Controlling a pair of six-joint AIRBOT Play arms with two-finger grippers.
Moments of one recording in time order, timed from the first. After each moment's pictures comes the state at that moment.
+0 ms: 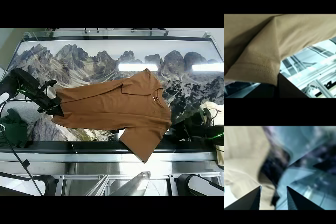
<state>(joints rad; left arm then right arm) 0.15 -1.69 1.35 -2.01 1.65 1.85 -0.63 -1.26 0.47 -0.68 1.14 1.00</state>
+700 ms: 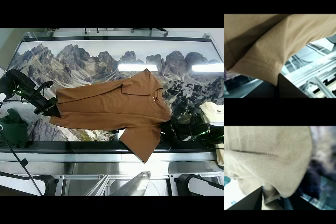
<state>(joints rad) 0.20 -1.69 1.35 -2.01 1.69 1.86 -0.44 -1.37 0.44 -0.54 1.07 0.91</state>
